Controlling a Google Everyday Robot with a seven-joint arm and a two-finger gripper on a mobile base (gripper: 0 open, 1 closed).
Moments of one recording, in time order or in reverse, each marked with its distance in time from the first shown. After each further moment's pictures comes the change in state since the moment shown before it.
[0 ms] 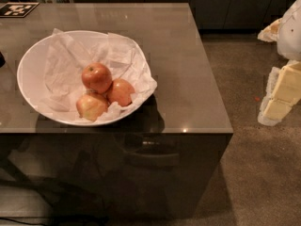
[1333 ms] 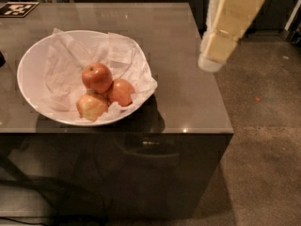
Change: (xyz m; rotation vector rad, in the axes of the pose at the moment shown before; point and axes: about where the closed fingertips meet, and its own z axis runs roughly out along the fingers) arm -0.144 -0.002 -0.076 -0.008 -0.158 -0.149
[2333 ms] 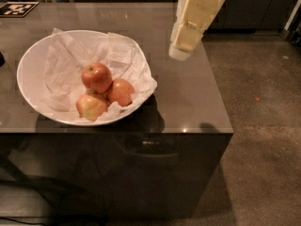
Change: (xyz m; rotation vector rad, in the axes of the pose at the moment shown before) arm -0.038 -0.022 0.014 0.049 -0.085 -0.035
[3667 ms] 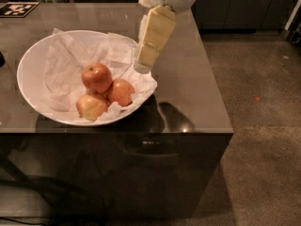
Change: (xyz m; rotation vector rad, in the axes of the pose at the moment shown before) arm -0.030 -0.009 0.088 -0.163 -0.111 -0.004
